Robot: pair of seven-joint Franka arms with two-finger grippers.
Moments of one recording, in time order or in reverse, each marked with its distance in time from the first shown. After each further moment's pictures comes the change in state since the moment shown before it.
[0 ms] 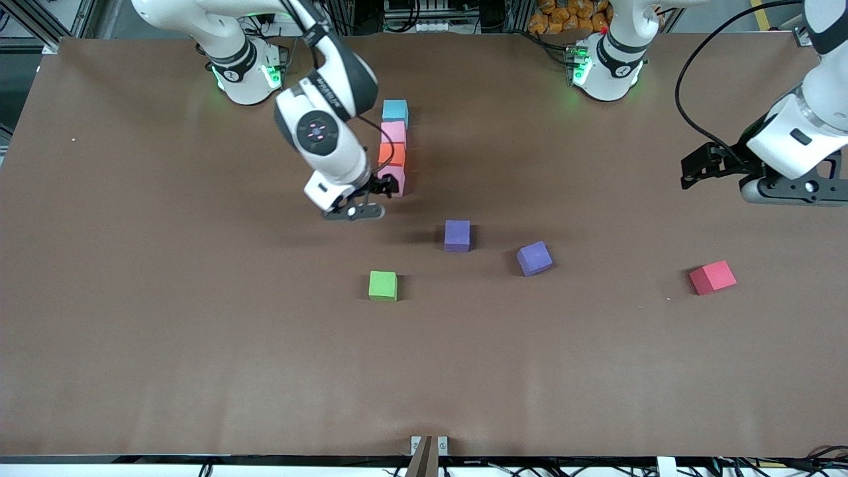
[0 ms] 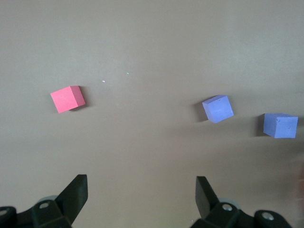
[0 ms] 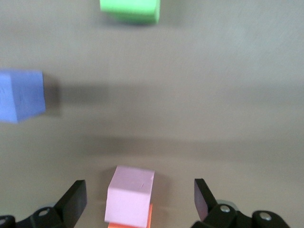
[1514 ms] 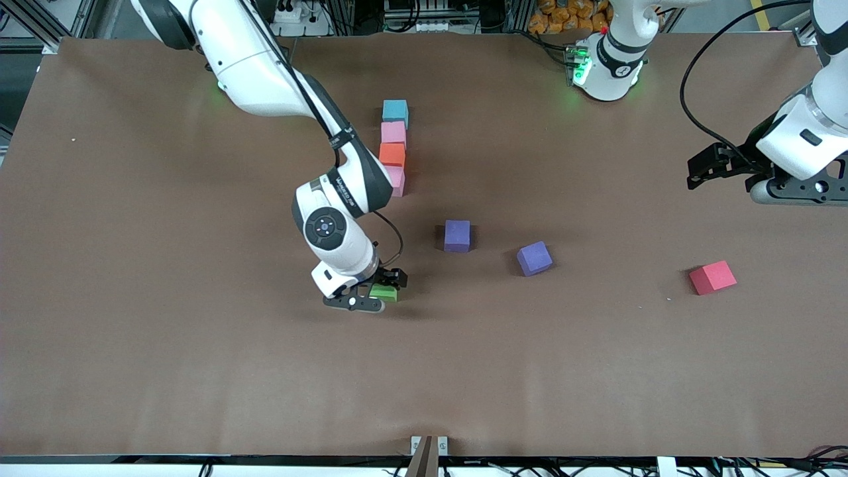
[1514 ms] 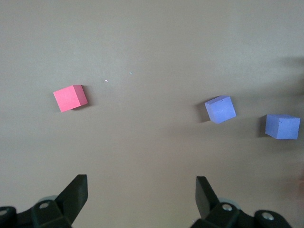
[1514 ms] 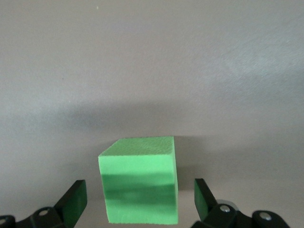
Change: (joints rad) left arm 0.002 0.000 0.007 0.002 0.000 -0.001 0.003; right arm -0.019 0.494 -0.078 0.518 0.022 0.112 0.064
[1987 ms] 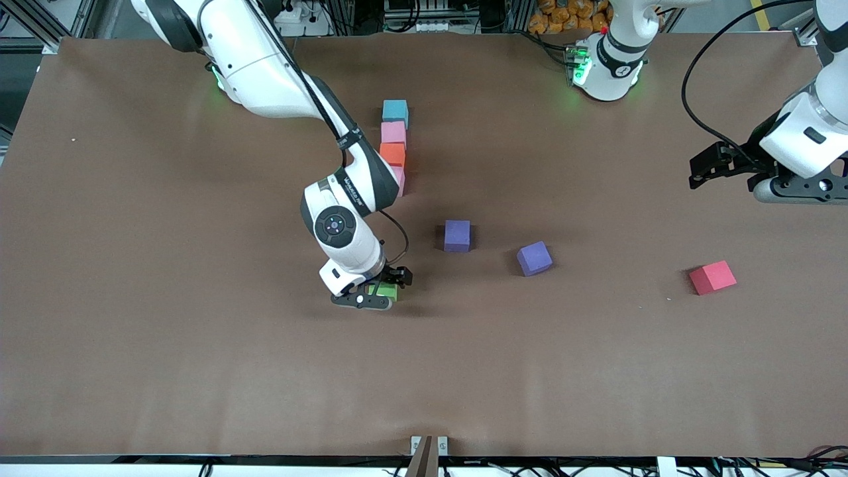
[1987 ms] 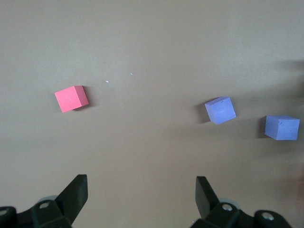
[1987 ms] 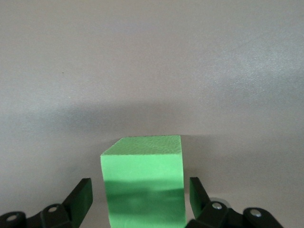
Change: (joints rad) left arm 0.001 -0.006 0.002 0.001 0.000 0.000 0.000; right arm 0.011 0.018 -0.005 0.002 0.000 0.021 0.000
